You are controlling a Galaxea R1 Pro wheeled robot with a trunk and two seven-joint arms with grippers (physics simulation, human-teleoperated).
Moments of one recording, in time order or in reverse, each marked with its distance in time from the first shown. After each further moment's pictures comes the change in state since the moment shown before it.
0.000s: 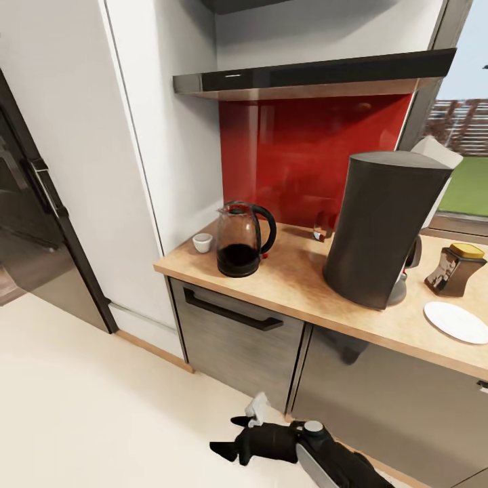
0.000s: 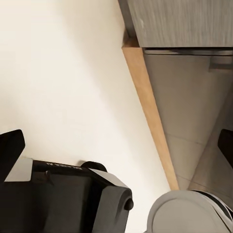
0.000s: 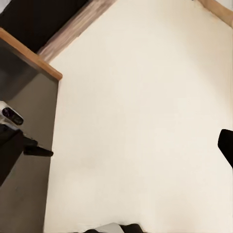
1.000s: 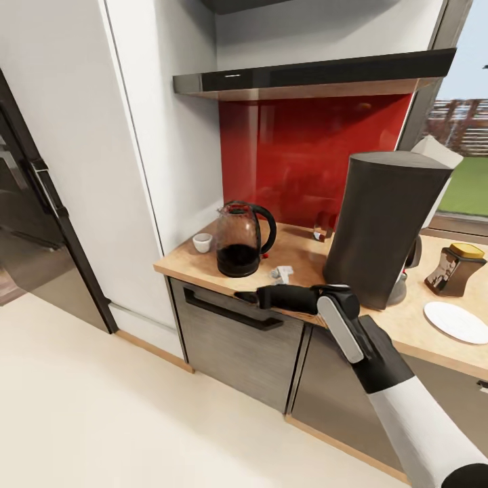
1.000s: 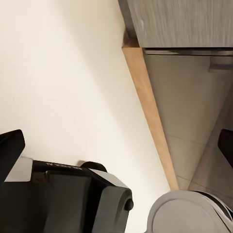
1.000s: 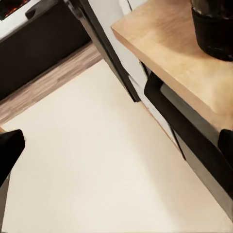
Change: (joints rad) left arm 0.000 0.000 0.001 0.000 0.000 0.000 0.000; right arm -0.351 -0.013 -0.394 -0.506 -0.012 0.672 -0.253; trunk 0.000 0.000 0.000
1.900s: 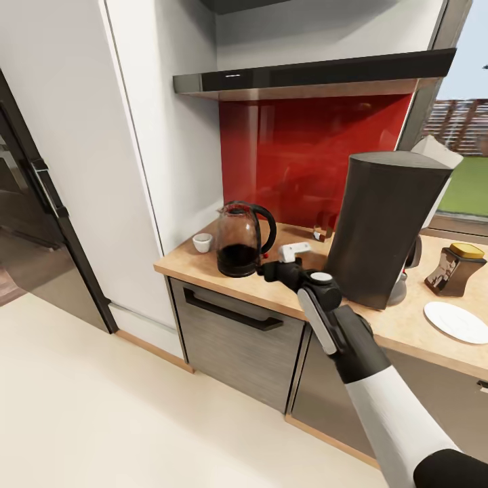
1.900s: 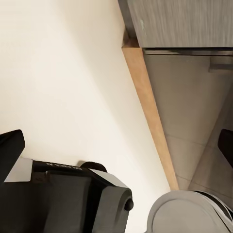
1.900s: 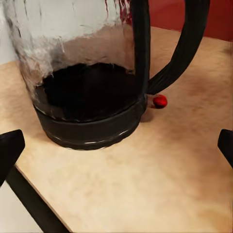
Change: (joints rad) left arm 0.000 0.000 -0.001 -0.001 0.000 0.000 0.000; right arm -0.048 0.117 -0.007 0.009 0.325 -0.184 -0.473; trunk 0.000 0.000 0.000
